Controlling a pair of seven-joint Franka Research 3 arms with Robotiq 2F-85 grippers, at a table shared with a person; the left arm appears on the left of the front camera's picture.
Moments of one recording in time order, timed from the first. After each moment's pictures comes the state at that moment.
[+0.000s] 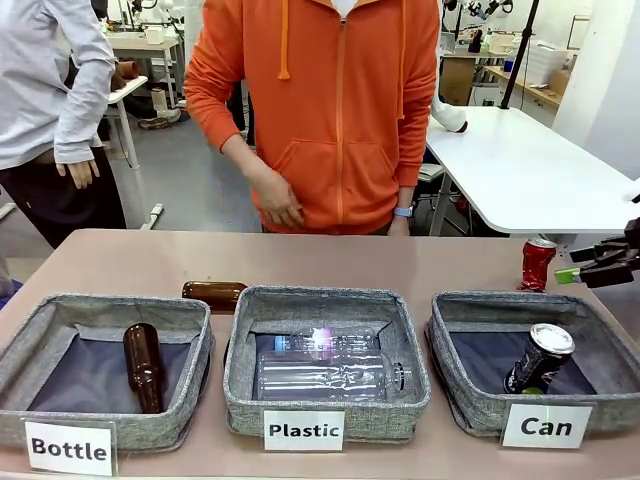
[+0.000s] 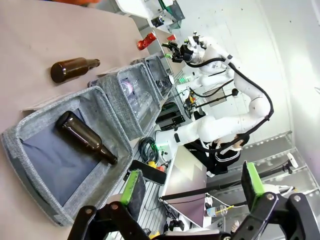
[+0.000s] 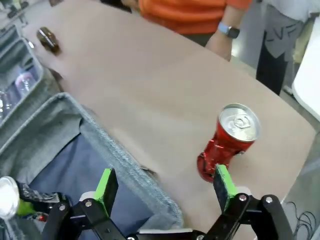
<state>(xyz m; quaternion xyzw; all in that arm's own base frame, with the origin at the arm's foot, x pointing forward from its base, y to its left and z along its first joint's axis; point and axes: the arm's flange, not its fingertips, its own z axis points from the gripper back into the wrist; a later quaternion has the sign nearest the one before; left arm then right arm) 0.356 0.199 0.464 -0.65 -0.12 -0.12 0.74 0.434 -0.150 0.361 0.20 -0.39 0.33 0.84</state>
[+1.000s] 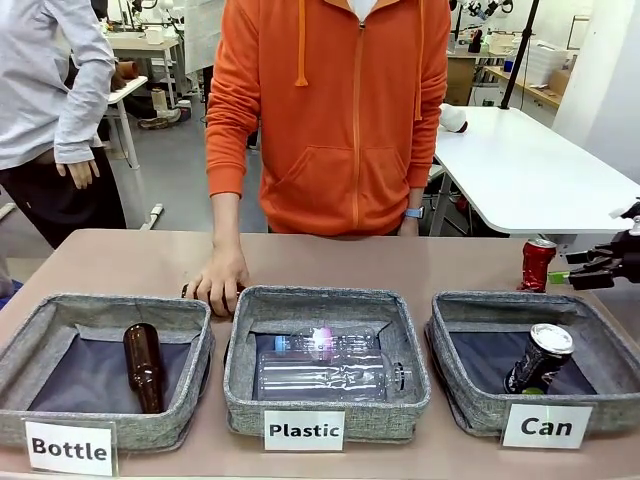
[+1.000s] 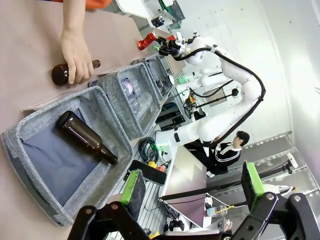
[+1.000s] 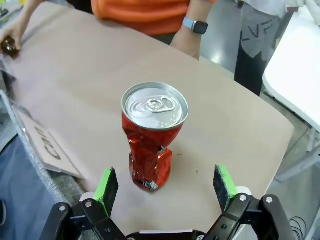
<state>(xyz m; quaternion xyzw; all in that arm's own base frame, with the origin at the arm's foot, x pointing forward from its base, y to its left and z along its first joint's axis) 0.356 0.199 0.464 -0.65 -0.12 -0.12 0.74 0.492 -0.190 0.296 0.18 -0.43 0.31 0.83</state>
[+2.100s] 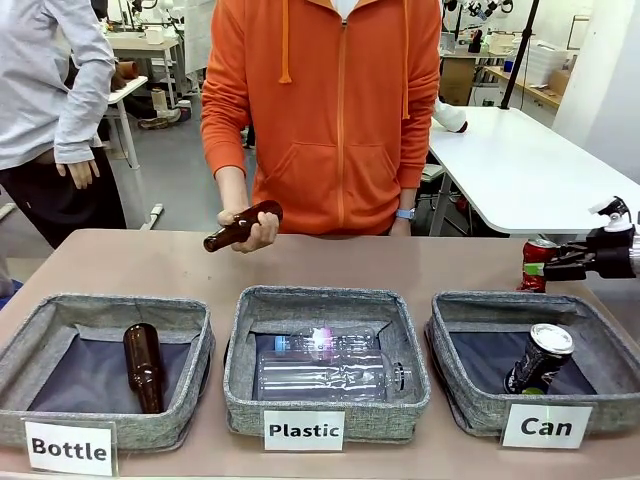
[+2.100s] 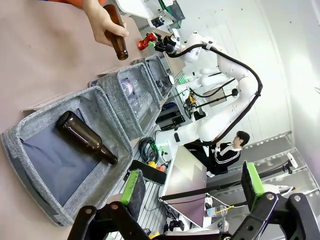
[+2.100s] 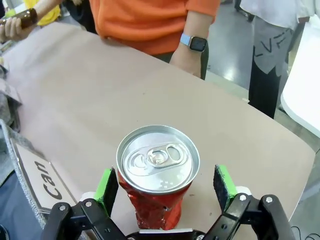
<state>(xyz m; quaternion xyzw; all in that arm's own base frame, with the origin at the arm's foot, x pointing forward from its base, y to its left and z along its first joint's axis) 0.356 0.199 0.464 -0.65 -0.12 -0.12 0.74 0.522 -0.166 0.280 0.23 -0.45 0.30 0.81</state>
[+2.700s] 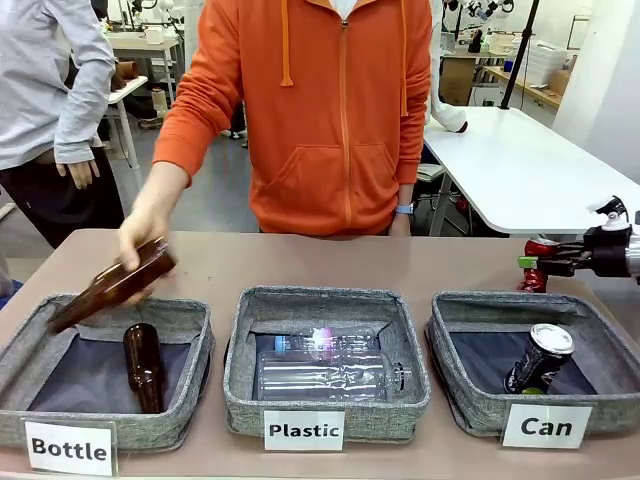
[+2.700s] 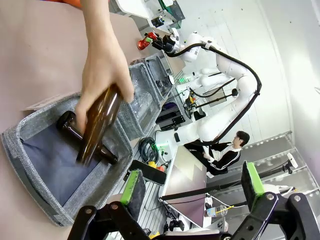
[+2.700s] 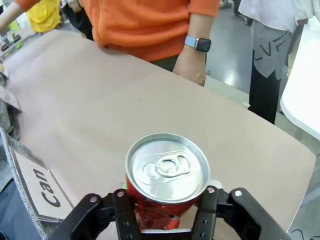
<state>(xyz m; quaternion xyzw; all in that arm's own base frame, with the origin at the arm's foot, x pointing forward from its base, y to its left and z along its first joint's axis) 0.356 0.199 0.463 -0.65 -0.12 -0.12 0.74 0.528 -0.165 0.277 0.24 -0.46 0.29 0.81</state>
